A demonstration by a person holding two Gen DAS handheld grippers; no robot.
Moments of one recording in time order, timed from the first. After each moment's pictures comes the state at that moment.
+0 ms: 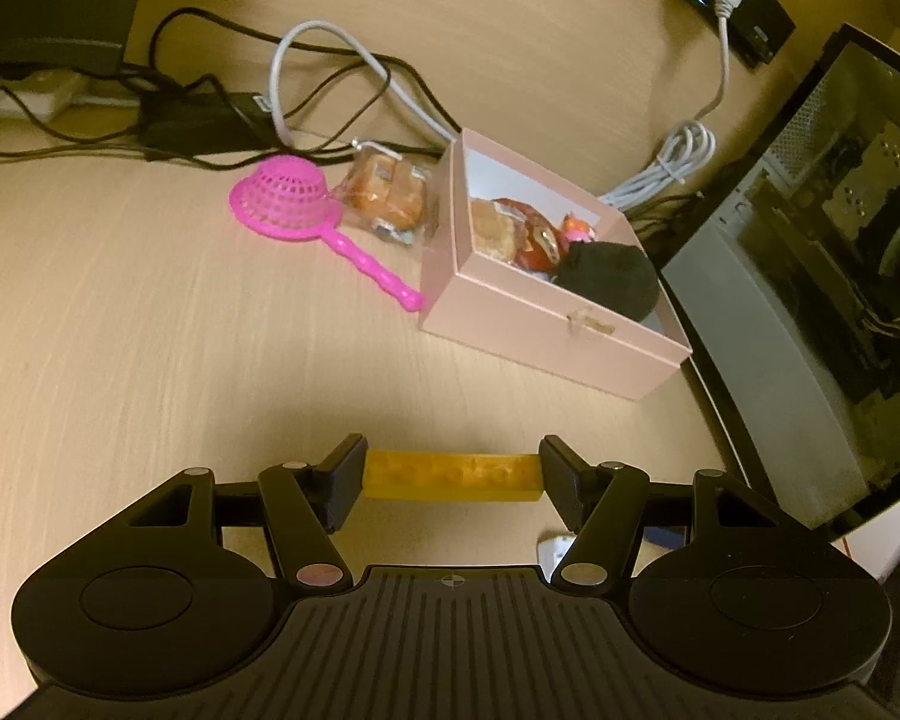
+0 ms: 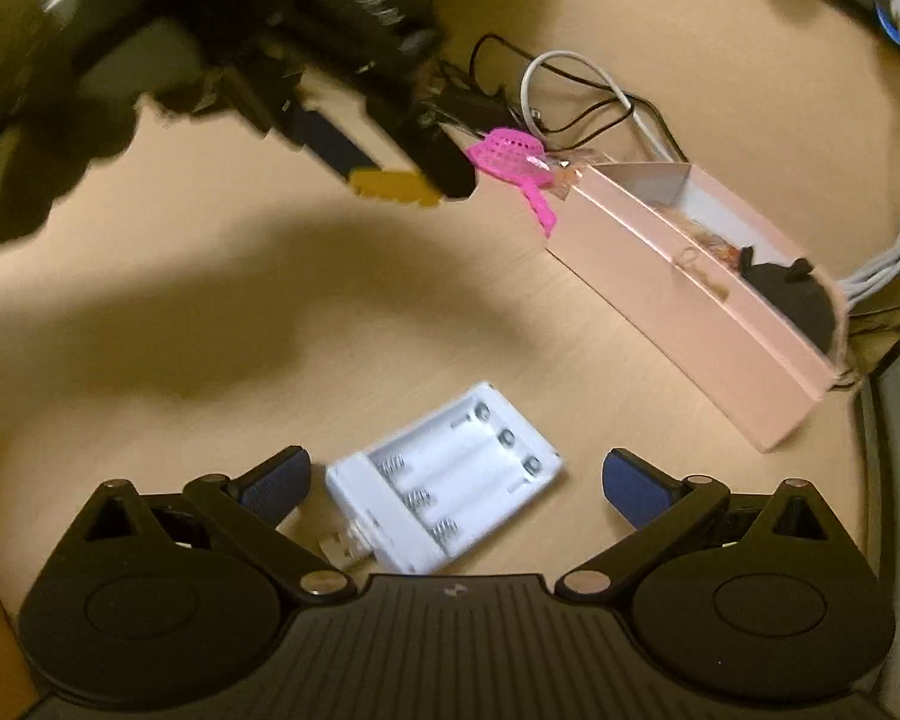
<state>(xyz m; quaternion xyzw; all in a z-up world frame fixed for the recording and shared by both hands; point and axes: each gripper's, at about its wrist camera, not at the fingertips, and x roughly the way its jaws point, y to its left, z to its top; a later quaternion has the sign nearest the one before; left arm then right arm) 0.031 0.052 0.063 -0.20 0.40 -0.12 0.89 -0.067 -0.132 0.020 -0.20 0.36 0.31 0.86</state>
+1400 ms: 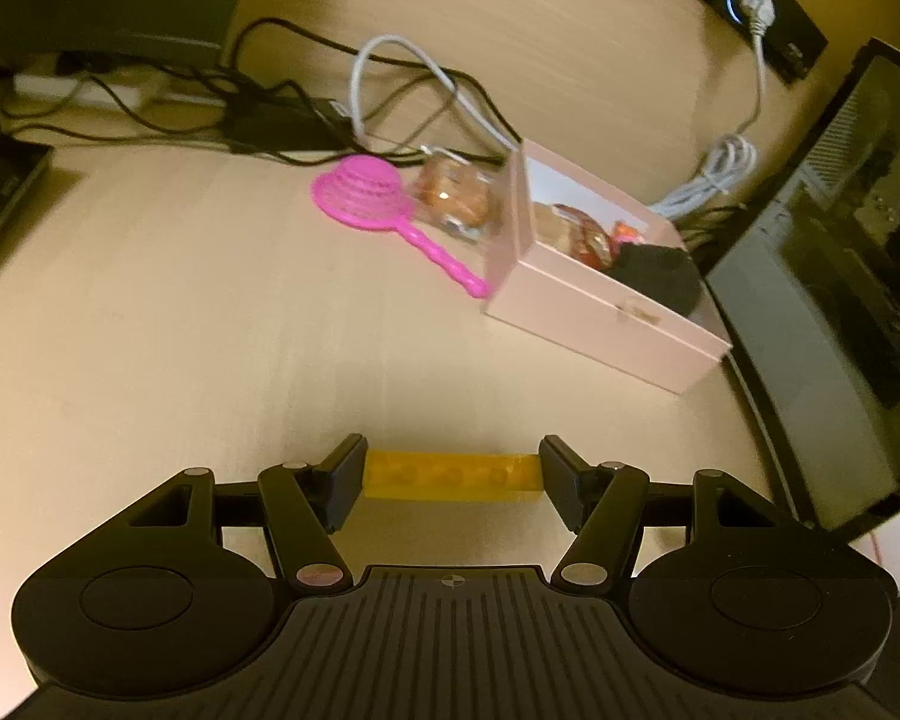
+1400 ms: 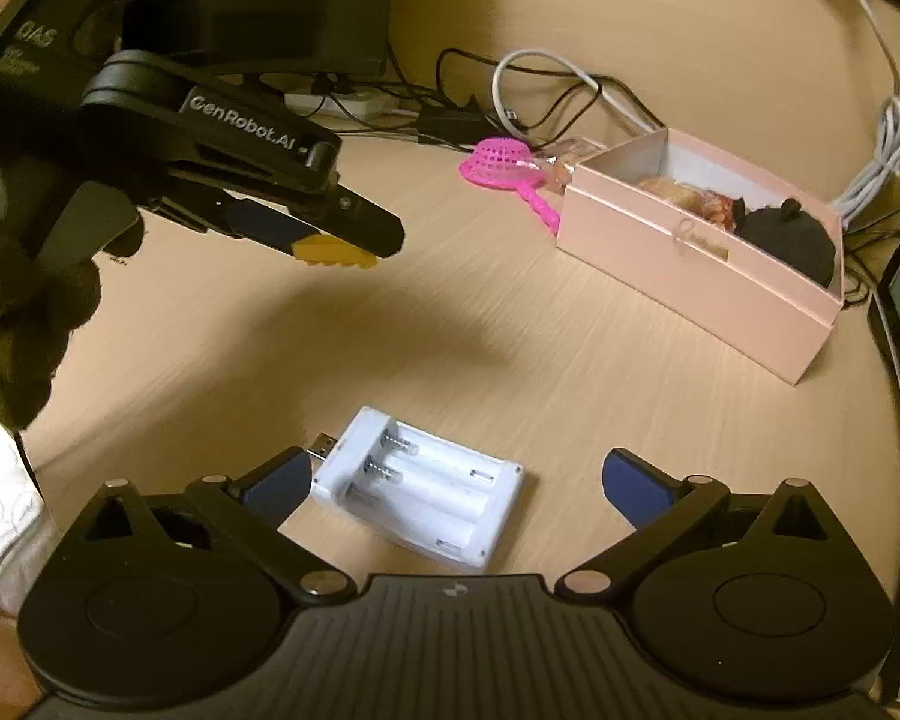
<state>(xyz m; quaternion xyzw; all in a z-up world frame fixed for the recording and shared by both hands) -0.004 0.064 0.063 -0.19 0.40 -0.05 0.90 -0.067 -0.123 0.035 -0.10 0.40 0.28 0.87</state>
